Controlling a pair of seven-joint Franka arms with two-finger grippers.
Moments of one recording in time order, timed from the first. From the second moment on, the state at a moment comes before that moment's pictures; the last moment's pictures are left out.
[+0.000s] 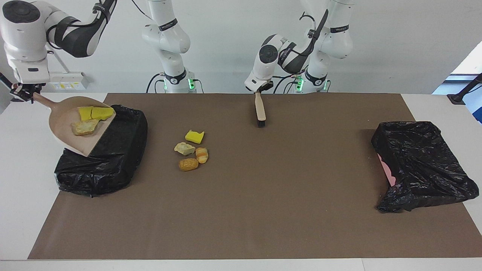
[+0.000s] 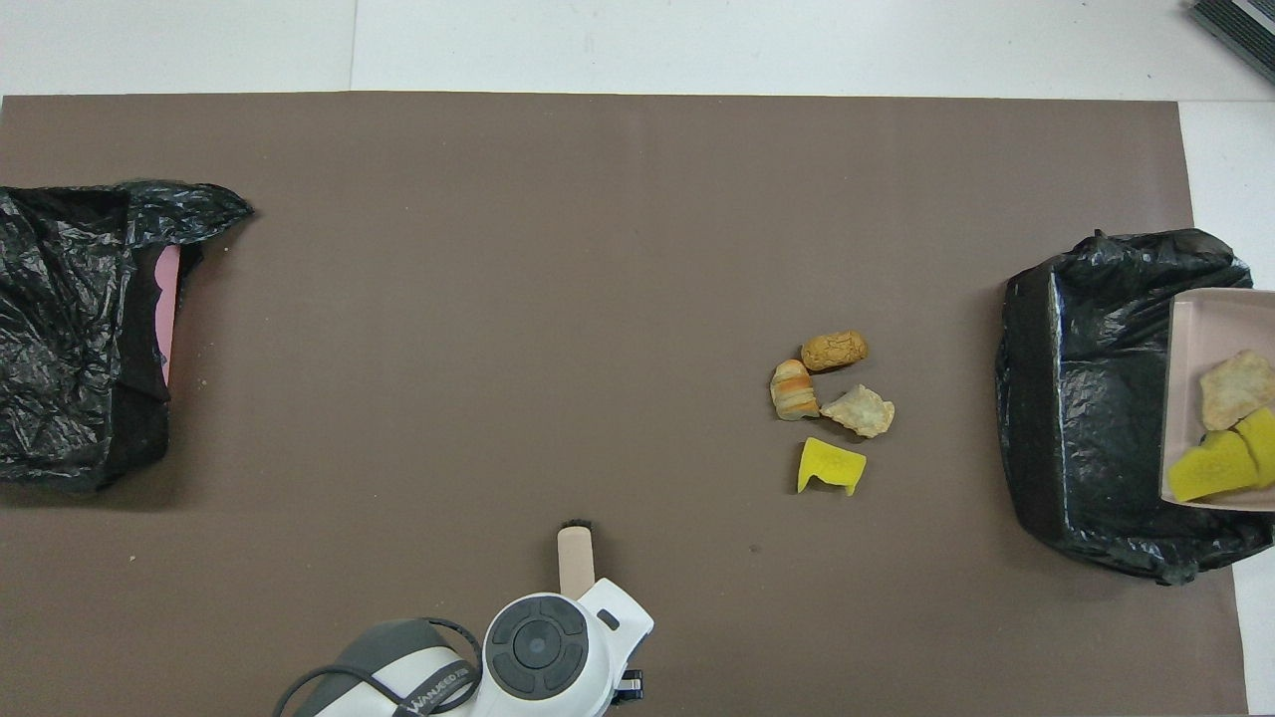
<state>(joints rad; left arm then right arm) -0.83 -0.14 -0.12 -2.47 -0.40 2.08 -0.71 -0.39 -0.11 -0.05 -1.96 -0.60 2.05 -1.65</state>
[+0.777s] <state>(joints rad) -0.80 -0.14 -0.11 -2.37 -0.32 2.08 -0.70 -0.34 -0.21 -0.05 -2.12 -0.78 2.16 -1.66</state>
